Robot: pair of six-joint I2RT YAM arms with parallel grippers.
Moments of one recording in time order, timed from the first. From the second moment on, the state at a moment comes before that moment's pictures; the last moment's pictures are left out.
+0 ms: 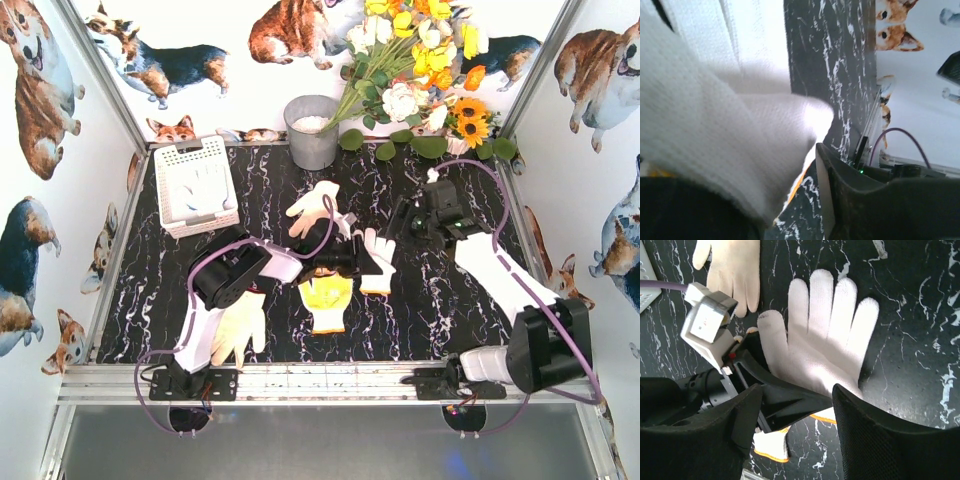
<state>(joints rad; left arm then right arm) -0.77 2.14 1.05 0.63 0.52 -1.02 0.26 1.33 0.95 -0.42 -0.20 0.60</state>
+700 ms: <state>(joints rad) -0.78 1.99 0.90 0.56 0.52 -0.99 0.19 1.25 0.49 -0.22 -0.46 0.73</state>
